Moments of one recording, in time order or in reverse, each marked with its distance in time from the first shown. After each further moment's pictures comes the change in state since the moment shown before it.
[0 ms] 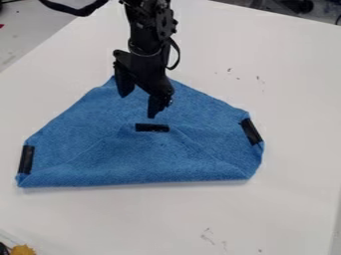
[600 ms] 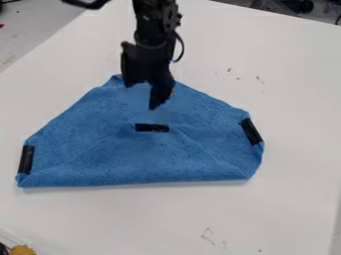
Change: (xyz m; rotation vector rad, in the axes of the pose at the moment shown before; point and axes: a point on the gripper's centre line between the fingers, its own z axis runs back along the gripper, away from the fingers) arm 0.026 0.019 -0.002 0.024 0.021 -0.141
